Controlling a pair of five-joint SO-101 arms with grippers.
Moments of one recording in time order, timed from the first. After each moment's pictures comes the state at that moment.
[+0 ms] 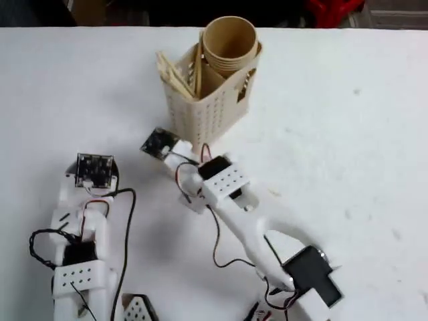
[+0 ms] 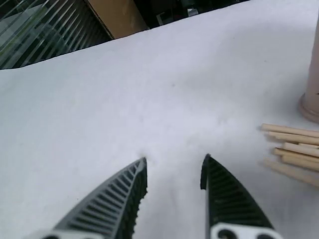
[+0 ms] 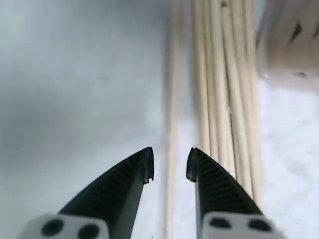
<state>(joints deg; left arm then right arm) -18.0 -73.2 97.2 11.6 -15.6 -37.9 -3.9 33.0 53.5 24.5</state>
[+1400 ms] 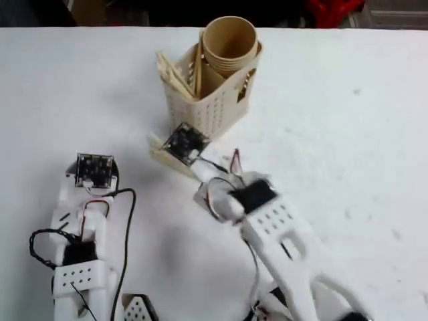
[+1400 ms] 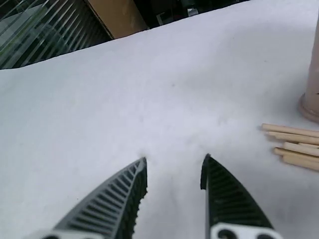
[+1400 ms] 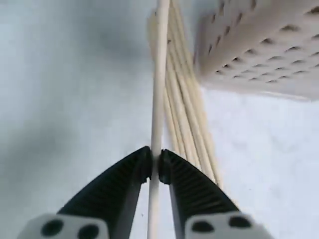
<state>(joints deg) -18.0 -73.2 97.2 11.6 -15.6 -36.5 -40.4 44.9 58.3 22.3</state>
